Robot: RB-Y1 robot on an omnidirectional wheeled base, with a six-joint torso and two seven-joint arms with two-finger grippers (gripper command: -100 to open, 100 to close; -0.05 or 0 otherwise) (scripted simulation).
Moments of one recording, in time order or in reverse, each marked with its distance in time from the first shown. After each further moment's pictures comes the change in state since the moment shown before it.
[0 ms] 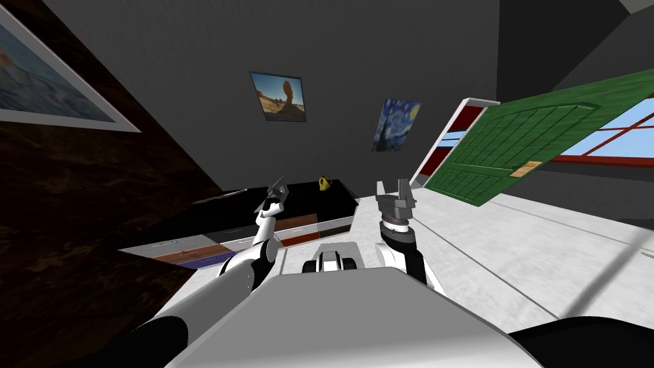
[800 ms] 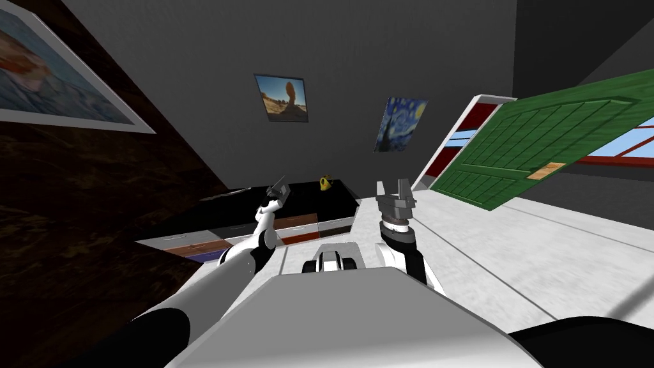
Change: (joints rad) left arm -0.120 0.049 0.101 0.190 -0.028 0.043 0.011; right arm 0.000 0.000 0.000 0.000 0.000 0.000 0.000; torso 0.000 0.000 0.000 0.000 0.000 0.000
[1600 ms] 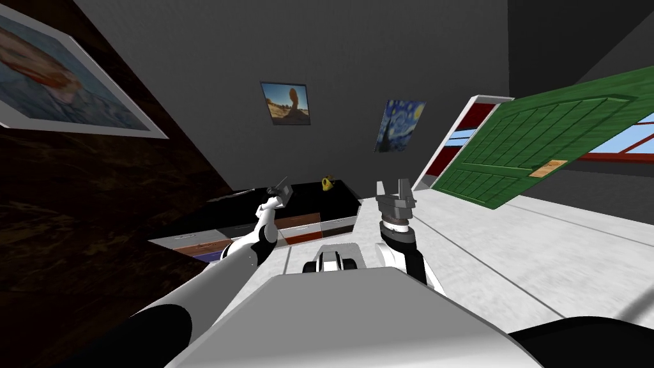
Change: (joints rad) left arm -0.068 0.002 0.062 0.027 0.035 0.077 0.057; right arm 0.000 0.000 0.000 0.000 0.000 0.000 0.000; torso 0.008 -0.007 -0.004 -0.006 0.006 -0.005
